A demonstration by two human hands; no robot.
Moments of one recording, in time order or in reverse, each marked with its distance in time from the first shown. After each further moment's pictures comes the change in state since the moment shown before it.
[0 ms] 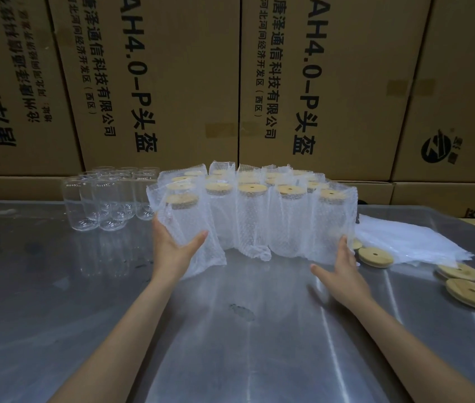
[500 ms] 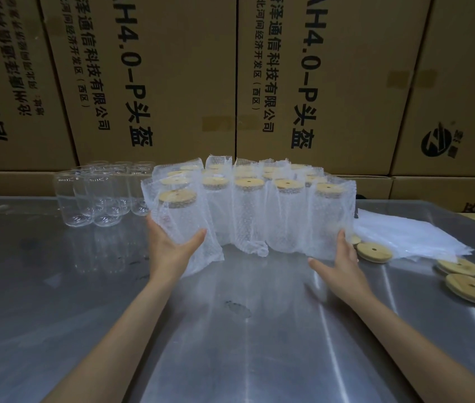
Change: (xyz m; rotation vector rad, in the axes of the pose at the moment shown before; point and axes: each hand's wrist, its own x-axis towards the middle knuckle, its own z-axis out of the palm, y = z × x) left_hand -0.007 -0.001 0.007 -0.004 0.066 0.009; right_hand -0.004 -0.003 -0.004 0.043 0.017 -0.012
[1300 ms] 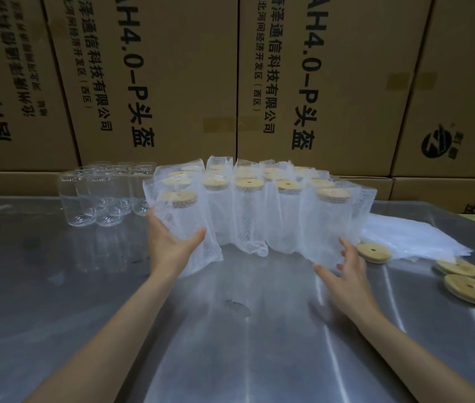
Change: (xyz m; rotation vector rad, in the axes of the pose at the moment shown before) left_hand 0.002 0.012 0.001 0.024 0.024 -0.005; right_hand -0.033 -0.004 -0.003 0.306 0.110 -0.030
